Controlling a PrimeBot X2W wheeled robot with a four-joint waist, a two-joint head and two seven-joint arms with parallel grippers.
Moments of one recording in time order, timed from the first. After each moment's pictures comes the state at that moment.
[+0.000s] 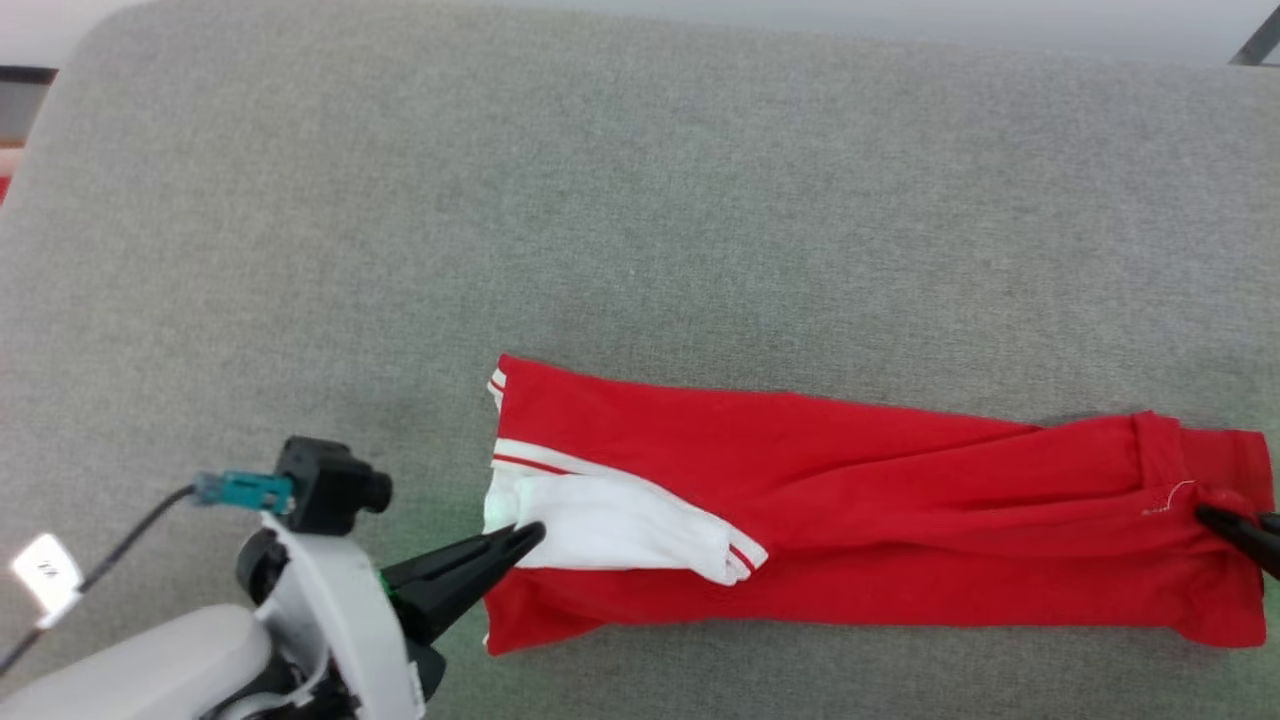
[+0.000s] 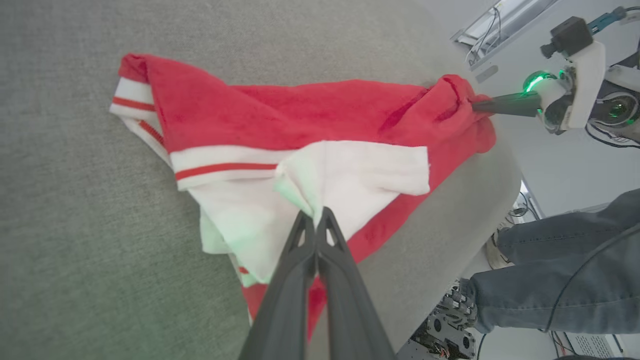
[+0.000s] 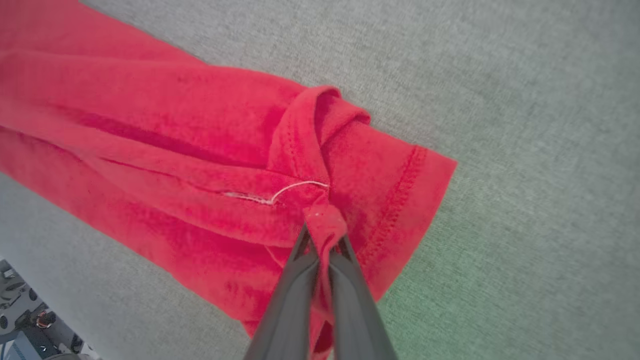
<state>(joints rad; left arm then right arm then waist) -0.74 0.95 -1.25 -0.10 -1.40 -0.13 -0.11 -0.34 -1.09 0.63 0.03 1.12 0.13 0.33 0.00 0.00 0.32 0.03</state>
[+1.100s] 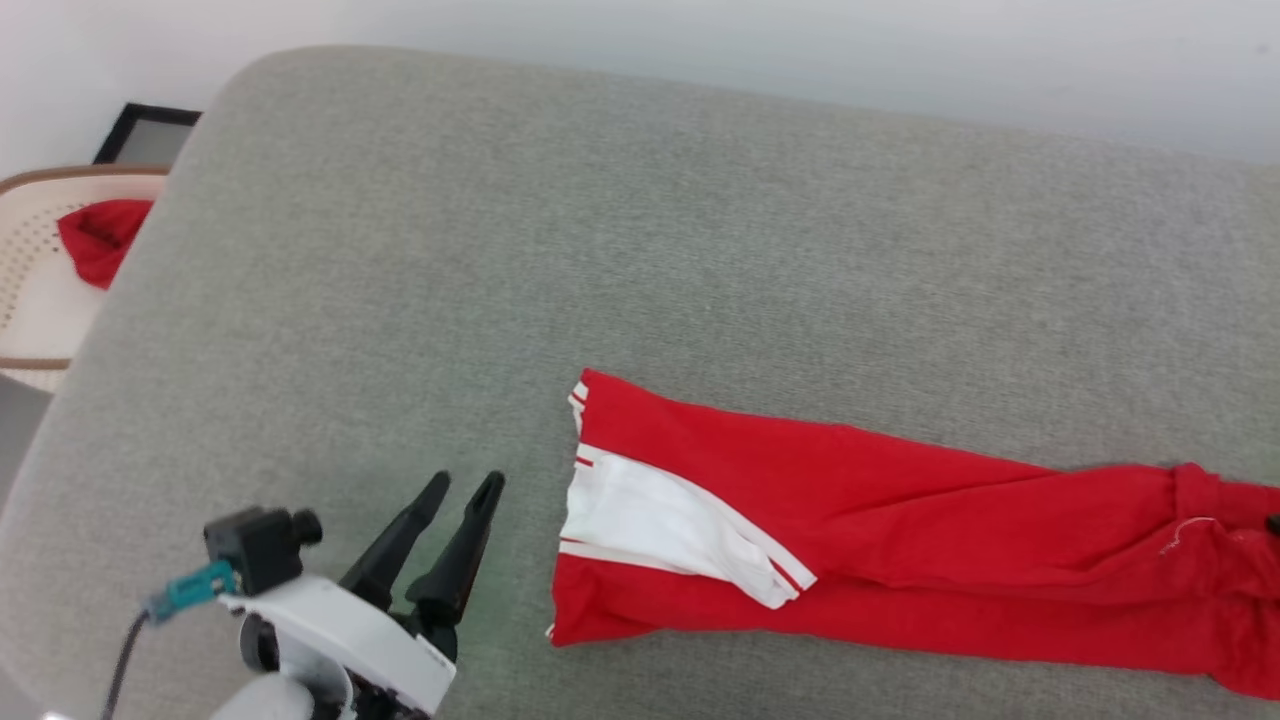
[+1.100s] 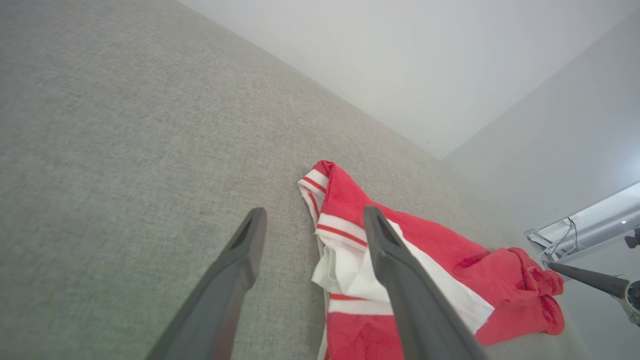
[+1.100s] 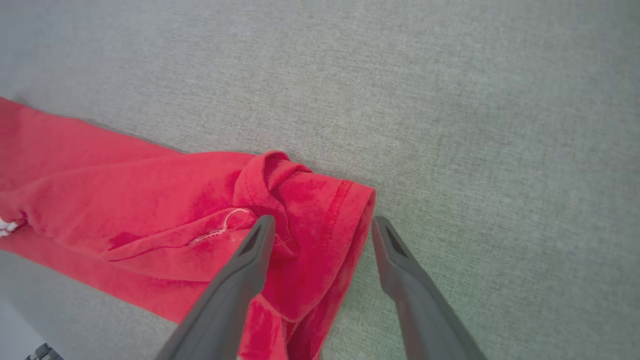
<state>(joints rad) -0.32 0.61 -0.70 0.12 -1.23 -0.04 -0.26 -0.18 -1.03 0.38 0.16 1.22 0.13 0.30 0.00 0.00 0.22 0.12</state>
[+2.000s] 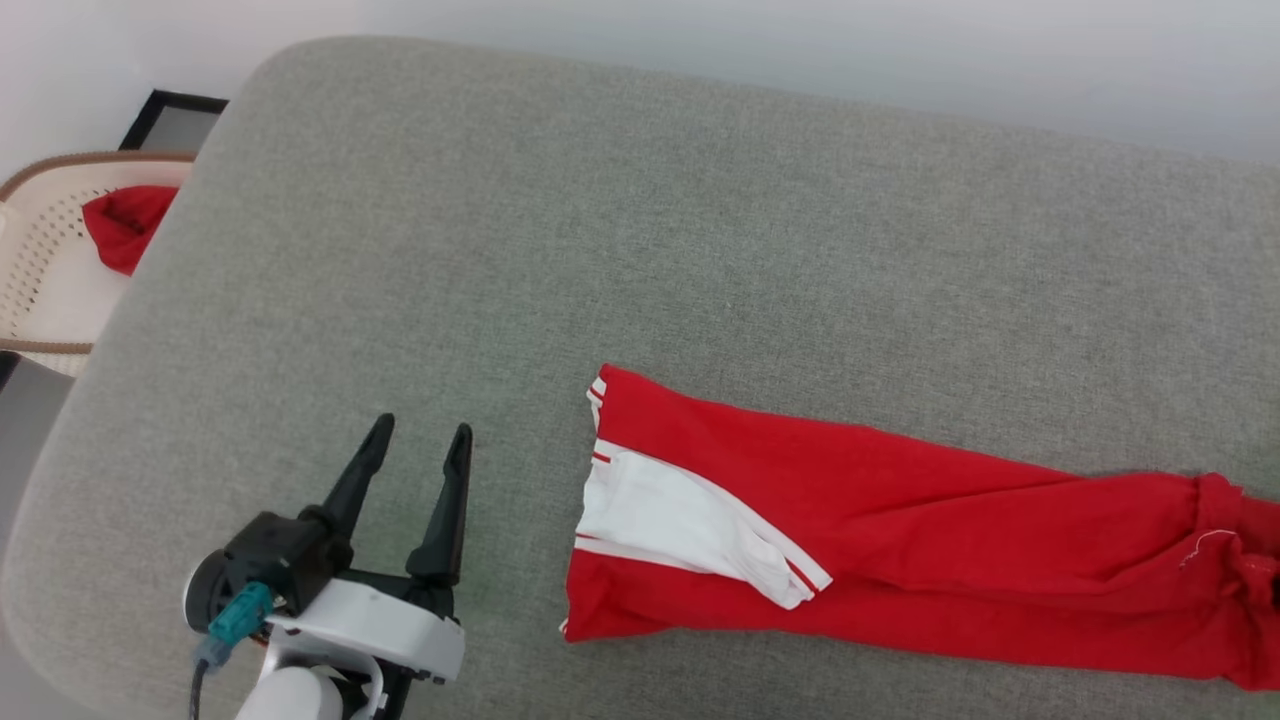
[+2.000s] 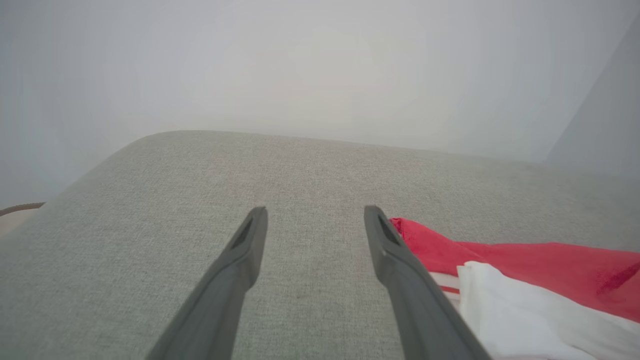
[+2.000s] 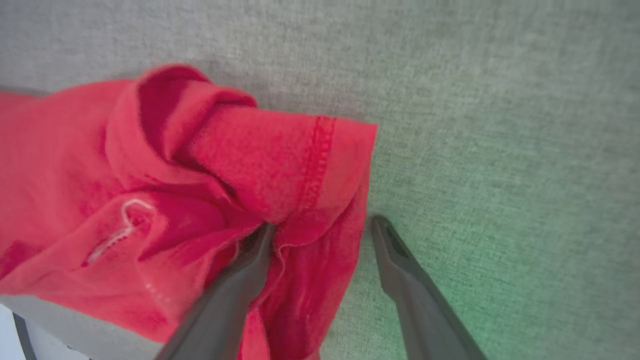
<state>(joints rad) -0.18 0.27 -0.21 0.17 -0.38 -0.08 -0.26 -0.30 -0.76 0.22 0.42 1.04 0.13 0.80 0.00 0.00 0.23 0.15</state>
